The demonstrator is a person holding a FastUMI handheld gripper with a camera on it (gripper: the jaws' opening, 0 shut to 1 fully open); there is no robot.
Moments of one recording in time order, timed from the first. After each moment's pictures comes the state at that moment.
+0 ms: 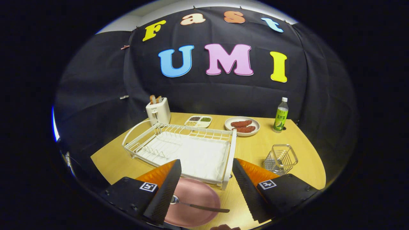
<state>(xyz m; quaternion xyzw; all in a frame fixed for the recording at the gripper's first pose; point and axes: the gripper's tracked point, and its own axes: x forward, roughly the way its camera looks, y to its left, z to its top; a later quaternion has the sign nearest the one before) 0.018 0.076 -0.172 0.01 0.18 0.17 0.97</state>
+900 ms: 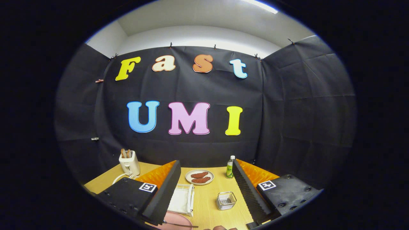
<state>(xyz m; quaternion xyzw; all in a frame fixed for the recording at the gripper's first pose) -0.011 -0.021 0.057 0.01 -0.01 0.00 1.00</state>
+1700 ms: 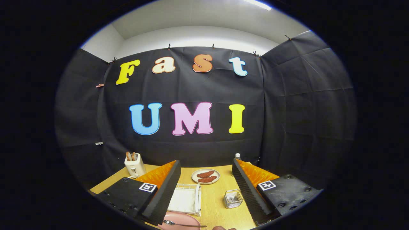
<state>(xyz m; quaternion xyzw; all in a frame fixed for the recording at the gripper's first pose) -0.012 -0.004 0.049 0.04 0.00 0.01 1.00</state>
